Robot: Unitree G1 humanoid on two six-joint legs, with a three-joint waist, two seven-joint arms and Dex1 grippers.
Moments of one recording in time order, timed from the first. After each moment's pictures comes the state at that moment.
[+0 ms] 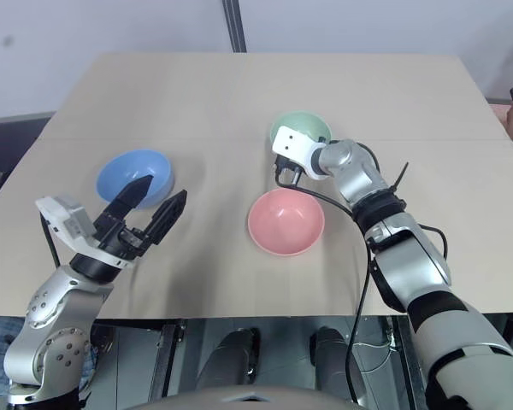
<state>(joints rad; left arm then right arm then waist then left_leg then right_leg) 0.15 0.41 0.31 -0.58 -0.73 0.26 -0.51 -1.07 -0.27 0.37 0.73 -0.21 0.14 0.78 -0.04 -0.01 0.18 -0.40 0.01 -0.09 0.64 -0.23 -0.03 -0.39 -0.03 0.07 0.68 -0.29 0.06</state>
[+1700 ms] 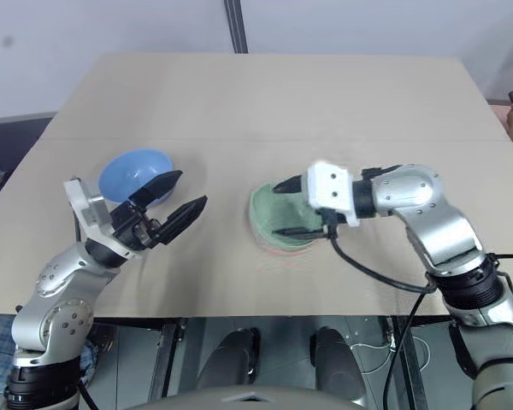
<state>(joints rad) 0.01 0.50 0.27 -0.42 -0.75 0.28 -0.76 -0.58 -0.67 0.18 -0.34 0.31 0.44 1.14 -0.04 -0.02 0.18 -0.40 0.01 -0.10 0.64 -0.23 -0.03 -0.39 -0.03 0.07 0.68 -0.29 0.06</state>
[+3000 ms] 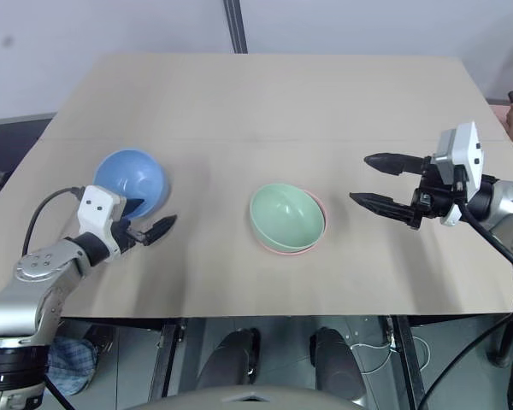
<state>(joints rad) -0.02 0.71 0.26 -0.19 -0.35 0.50 -0.57 -0.30 -0.85 -0.29 -0.37 0.71 0.56 1.06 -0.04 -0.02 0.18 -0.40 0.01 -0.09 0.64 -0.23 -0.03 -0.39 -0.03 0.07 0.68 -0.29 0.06</state>
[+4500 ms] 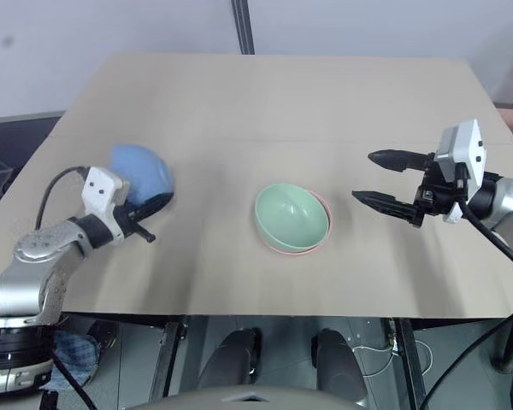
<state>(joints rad) -0.19 0.71 0.24 -0.19 -0.39 0.45 -0.76 -0.31 -0.86 -0.28 -0.34 0.69 0.54 1.06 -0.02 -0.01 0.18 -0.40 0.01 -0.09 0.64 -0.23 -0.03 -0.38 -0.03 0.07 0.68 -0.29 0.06</state>
